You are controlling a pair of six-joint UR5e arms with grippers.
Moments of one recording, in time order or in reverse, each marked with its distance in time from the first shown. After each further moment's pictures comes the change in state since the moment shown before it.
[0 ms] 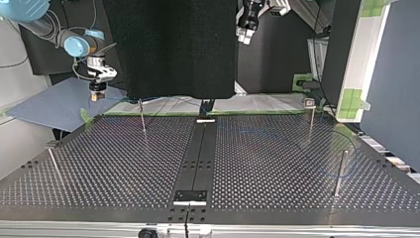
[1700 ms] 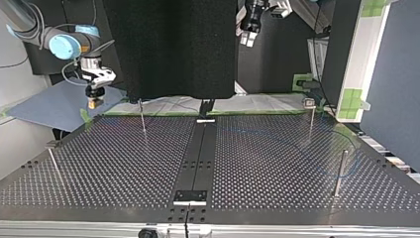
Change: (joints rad) left arm 0.038 -0.002 -0.011 0.024 0.018 -0.034; right arm 0.108 -0.342 0.084 0.290 0.068 0.017
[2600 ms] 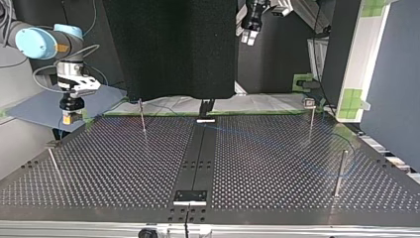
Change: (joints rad) left arm 0.001 0.000 -0.012 -0.005 0.002 -0.010; right arm 0.025 -0.238 -0.052 0.145 0.059 -0.080
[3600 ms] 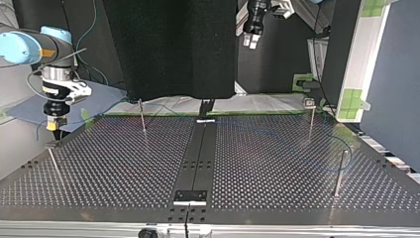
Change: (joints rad) left arm 0.032 0.000 0.014 -0.027 0.004 -0.007; right arm -0.027 -0.020 -0.076 0.102 0.045 -0.259
